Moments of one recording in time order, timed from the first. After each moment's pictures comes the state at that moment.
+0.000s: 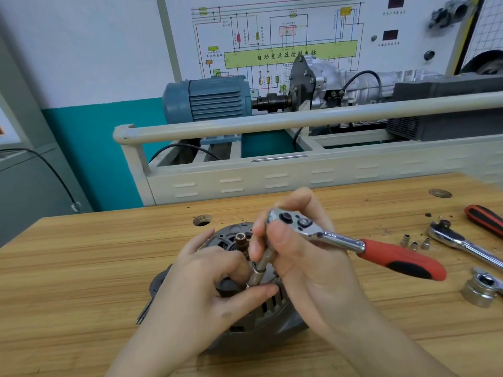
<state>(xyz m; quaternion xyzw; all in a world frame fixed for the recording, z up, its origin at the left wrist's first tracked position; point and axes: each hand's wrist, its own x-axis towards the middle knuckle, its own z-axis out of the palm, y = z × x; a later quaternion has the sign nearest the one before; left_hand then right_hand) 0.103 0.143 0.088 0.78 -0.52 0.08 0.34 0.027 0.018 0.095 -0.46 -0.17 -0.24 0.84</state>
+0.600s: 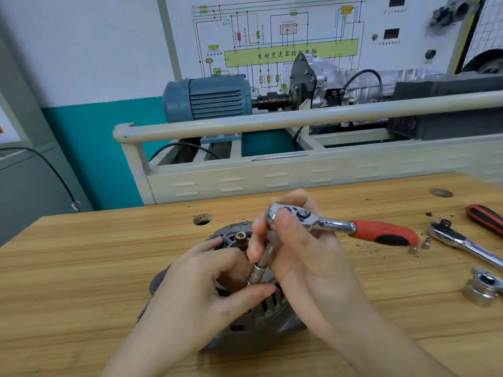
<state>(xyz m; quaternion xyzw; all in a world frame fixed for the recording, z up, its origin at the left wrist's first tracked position) 0.101 0.143 0.092 0.78 -0.50 0.02 0.38 0.028 0.019 0.095 -0.42 -0.18 -0.21 0.86</state>
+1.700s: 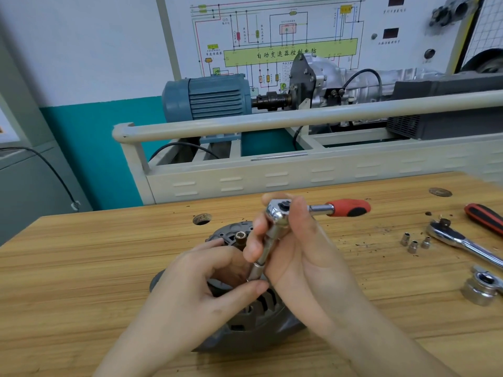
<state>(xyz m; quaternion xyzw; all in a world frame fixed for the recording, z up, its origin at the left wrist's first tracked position) 0.100 0.145 0.097 0.77 -0.48 -0.02 0.42 0.033 0.017 0.090 -0.38 -0.18 -0.16 0.89</state>
